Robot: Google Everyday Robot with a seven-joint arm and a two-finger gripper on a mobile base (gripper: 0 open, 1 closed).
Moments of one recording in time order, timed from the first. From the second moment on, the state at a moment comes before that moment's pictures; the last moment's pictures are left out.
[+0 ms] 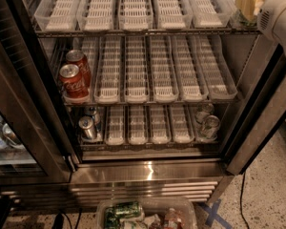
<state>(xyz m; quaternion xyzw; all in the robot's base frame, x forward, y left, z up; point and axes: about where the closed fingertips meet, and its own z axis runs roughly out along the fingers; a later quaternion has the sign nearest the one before) 0.649 -0.284 1.076 -0.08 0.69 -0.07 0.72</state>
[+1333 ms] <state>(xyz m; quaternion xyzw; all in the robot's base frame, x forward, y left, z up) 0.648 -0.275 1.087 -0.08 0.69 -0.05 0.72</state>
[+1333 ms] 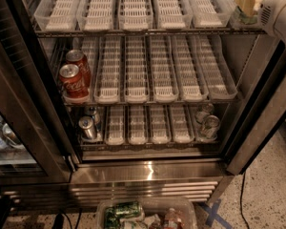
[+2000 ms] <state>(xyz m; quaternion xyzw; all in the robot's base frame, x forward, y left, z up) 0.634 -0.275 1.137 -0.06 0.65 -0.04 0.75</state>
